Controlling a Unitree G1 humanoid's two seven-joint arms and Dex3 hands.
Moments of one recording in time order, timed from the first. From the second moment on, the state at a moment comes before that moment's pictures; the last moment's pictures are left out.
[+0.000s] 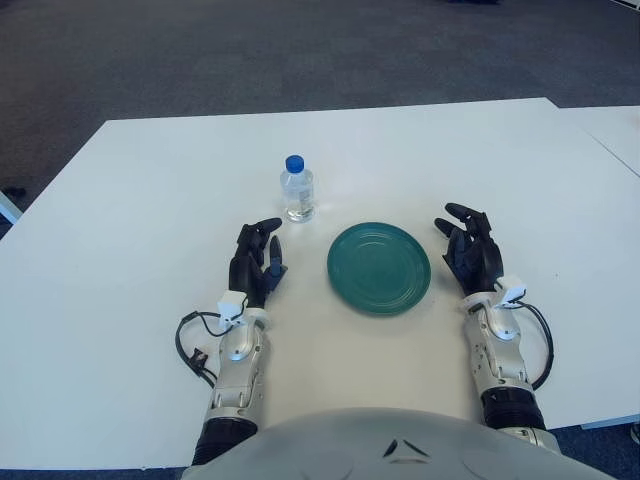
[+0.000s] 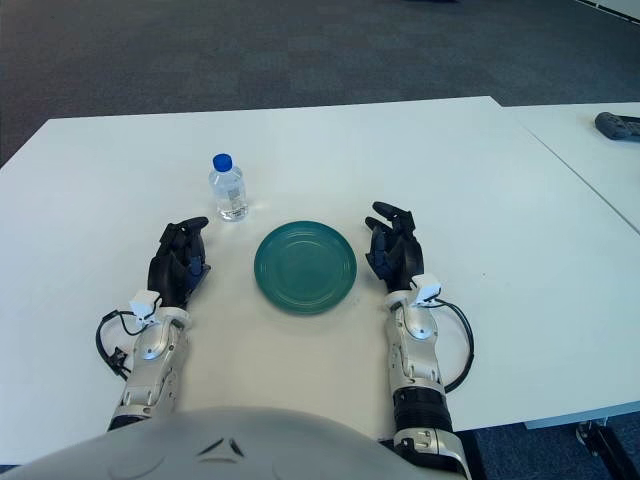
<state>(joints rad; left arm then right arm) 0.20 -0.12 -0.04 0.13 -0.08 -0.36 0.12 0.05 0.00 -0.13 0.30 0.17 -0.37 0.10</state>
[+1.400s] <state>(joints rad) -0.05 0.01 -0.11 0.49 0.42 -0.71 0.38 0.04 0.01 -0.13 0.31 0.15 -0.38 0.08</state>
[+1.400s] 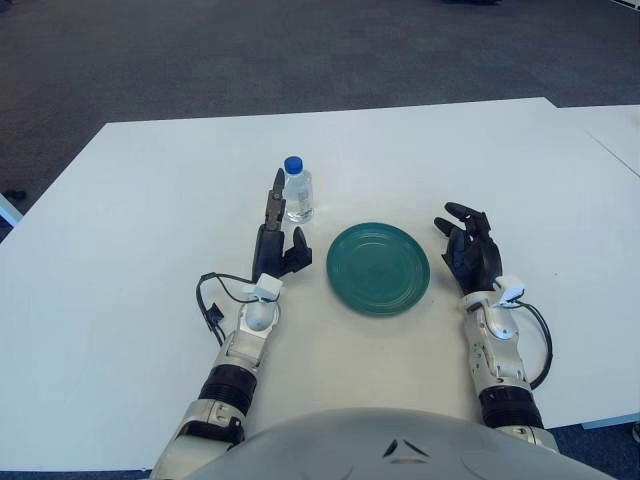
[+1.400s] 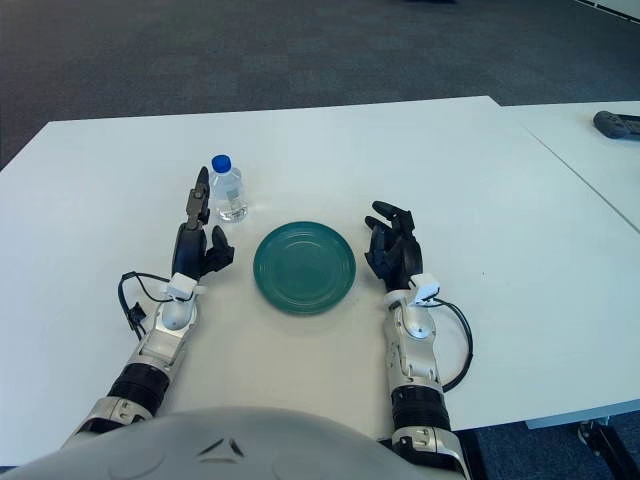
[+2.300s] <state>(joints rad) -0.11 -0.03 -0.12 0.48 0.27 -0.37 0.24 0.05 -0.01 -0.14 0.31 0.15 -0.35 0.08</state>
